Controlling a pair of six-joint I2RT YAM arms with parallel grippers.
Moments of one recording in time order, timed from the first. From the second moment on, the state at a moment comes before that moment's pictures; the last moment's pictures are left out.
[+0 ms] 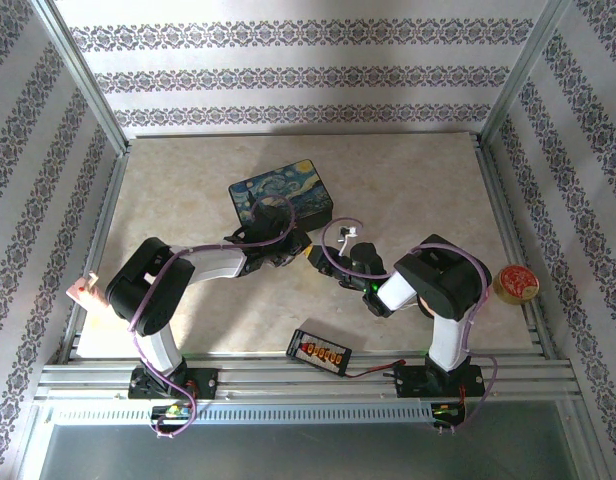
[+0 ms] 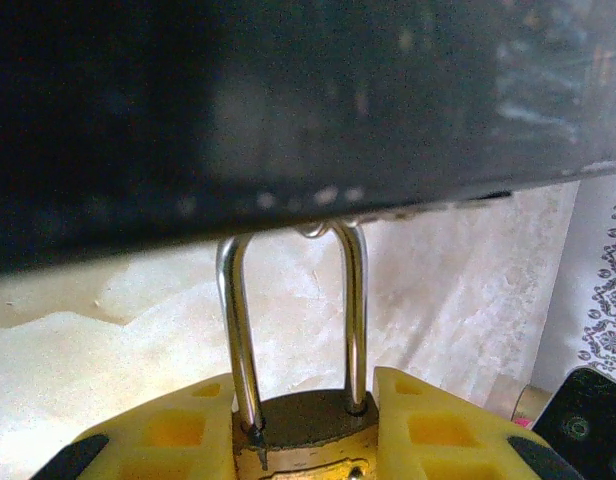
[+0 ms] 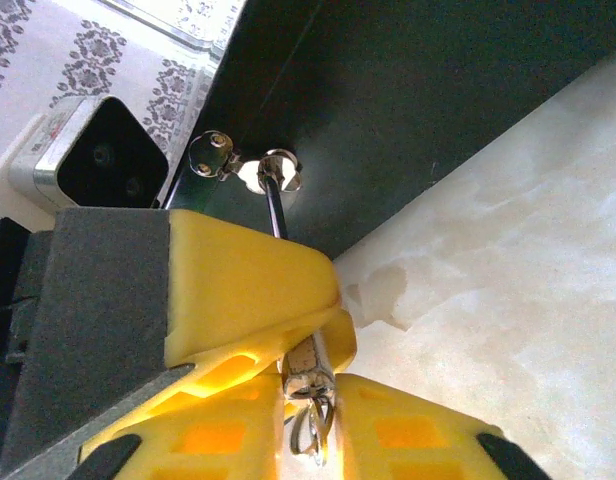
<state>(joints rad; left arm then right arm) -0.59 1.76 0.90 0.13 0.22 -1.22 0.64 1.88 0.45 1.16 -0.24 1.04</state>
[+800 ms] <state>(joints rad) -0.58 1.77 0.90 0.16 0.22 -1.24 0.62 2.03 0.45 1.34 -0.20 1.42</state>
